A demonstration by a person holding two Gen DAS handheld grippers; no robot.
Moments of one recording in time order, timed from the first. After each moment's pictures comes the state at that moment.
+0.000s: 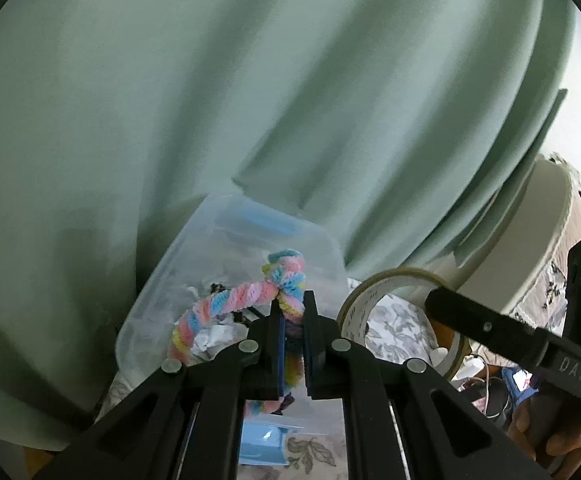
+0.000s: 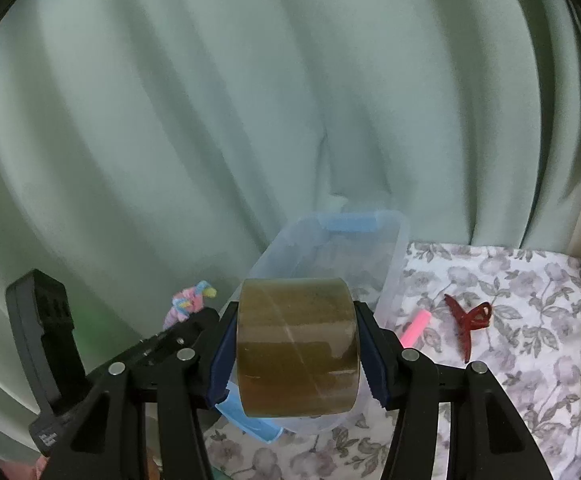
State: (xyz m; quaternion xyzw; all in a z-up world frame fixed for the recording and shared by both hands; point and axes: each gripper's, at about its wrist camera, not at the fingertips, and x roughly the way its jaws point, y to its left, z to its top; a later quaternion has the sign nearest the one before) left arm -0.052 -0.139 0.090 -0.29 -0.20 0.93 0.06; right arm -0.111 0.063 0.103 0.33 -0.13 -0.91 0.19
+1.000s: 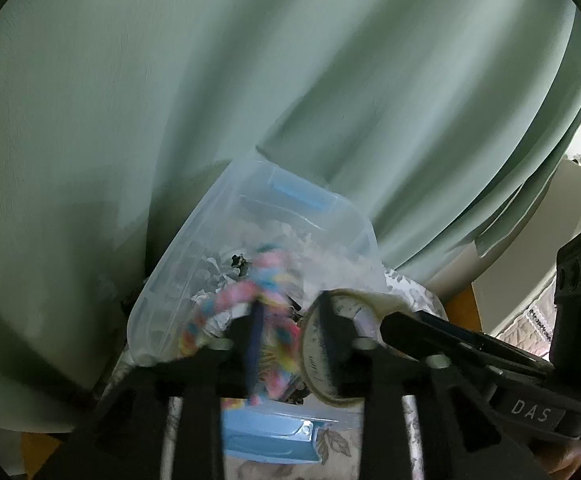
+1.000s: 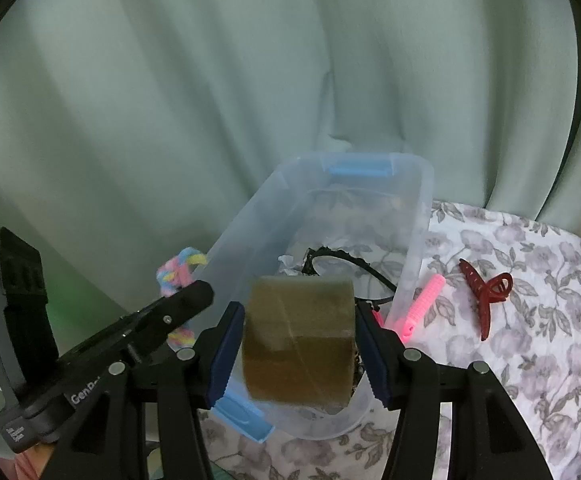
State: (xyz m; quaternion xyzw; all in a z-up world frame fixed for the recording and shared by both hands) left arm -0.068 -0.147 0.061 -0.34 -0.22 0.92 0.05; right arm -0.146 0.023 0.058 0.41 -0.08 -0.89 0.18
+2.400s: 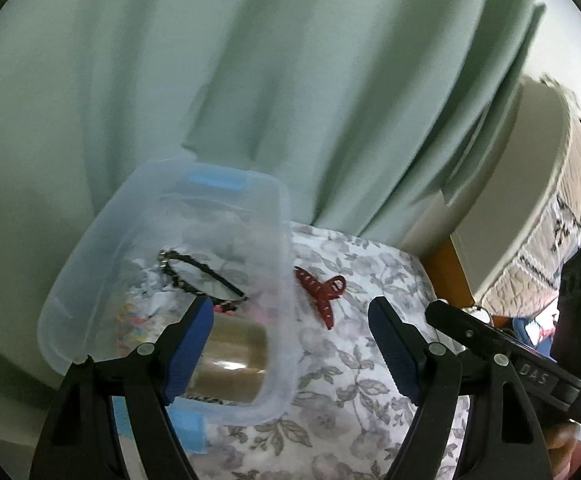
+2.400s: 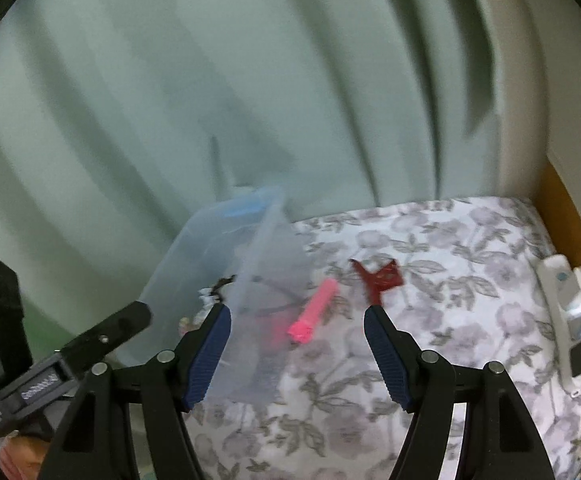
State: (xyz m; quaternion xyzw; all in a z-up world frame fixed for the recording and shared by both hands) left arm -0.073 -0.032 0.082 -0.36 -0.11 0.92 0.09; right arm -0.102 0.187 0.053 0.36 -0.19 -0.91 0.09
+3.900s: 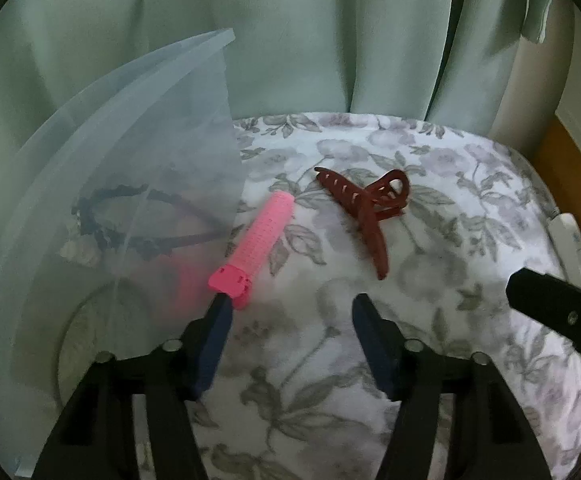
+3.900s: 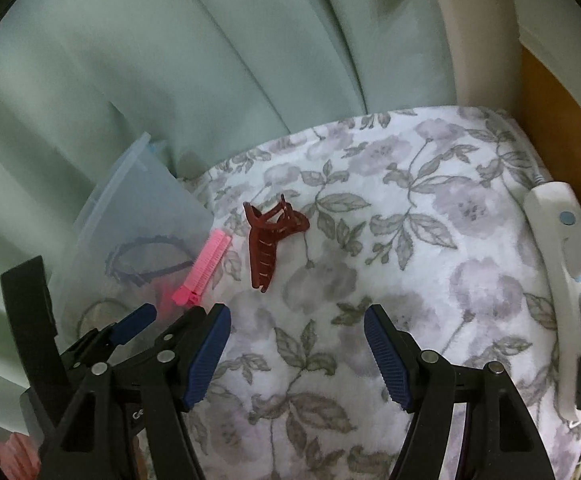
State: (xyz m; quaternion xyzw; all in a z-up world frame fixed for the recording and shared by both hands) left arm -0.152 0.080 -0.069 -0.46 0.04 0.88 -0.04; right arm -0.158 0.278 -0.071 0.45 -0.21 -0.86 0.08
